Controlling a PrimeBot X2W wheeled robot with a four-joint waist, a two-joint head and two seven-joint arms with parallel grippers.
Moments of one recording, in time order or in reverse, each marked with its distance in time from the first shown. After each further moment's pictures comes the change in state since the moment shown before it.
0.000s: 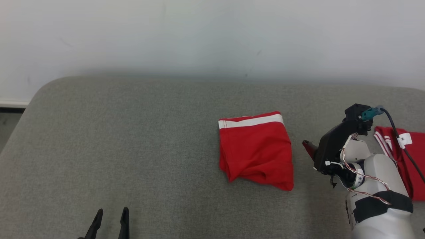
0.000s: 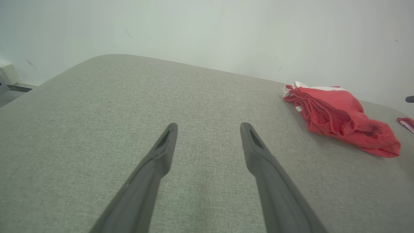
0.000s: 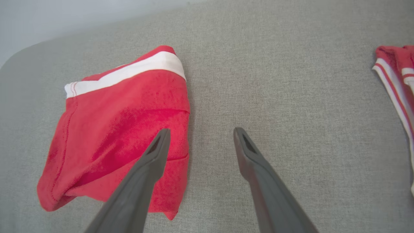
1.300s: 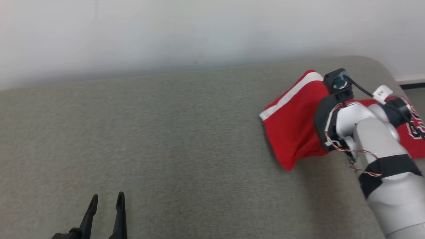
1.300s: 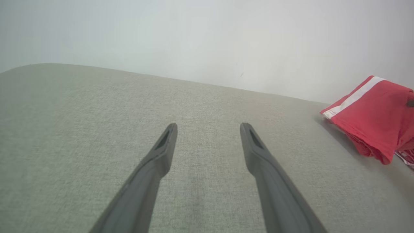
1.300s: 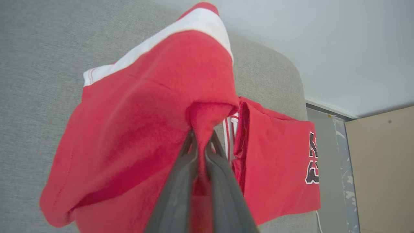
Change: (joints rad) left arm -0.051 -0.042 0.042 -0.007 0.006 -0.022 -0.040; right arm -0.220 -0.195 0.395 0.167 -0.219 0.000 -0.075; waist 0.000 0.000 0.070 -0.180
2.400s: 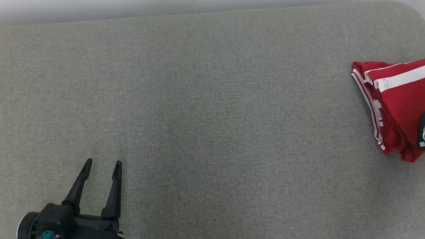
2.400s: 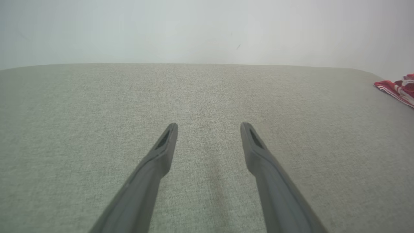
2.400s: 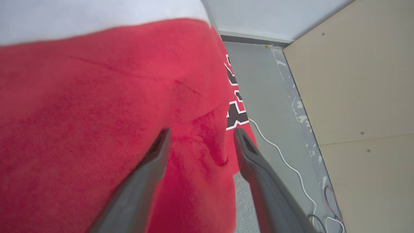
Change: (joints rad) left arm -0.100 0.112 -0.032 -0.140 0.067 0.002 0.081; right arm 0.023 -0.162 -0.580 0.117 -0.294 0.000 -0.258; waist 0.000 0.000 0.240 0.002
